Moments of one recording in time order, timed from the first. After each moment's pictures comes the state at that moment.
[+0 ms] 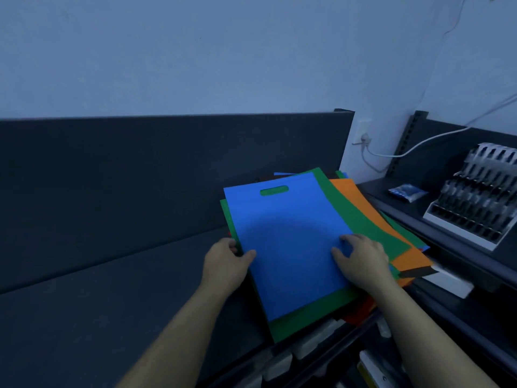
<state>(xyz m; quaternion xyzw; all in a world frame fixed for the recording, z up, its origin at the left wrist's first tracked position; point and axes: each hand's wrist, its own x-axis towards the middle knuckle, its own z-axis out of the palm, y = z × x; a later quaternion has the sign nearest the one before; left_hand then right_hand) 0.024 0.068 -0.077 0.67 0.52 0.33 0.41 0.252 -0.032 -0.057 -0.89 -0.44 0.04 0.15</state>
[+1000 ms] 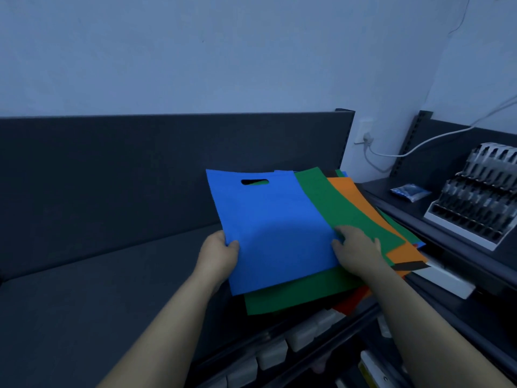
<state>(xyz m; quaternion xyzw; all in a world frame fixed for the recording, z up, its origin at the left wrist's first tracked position) 0.015 0.054 -0.065 0.63 0.51 0.35 0.47 0.261 -0.027 -0.051 -0.86 -0.48 0.07 0.15</state>
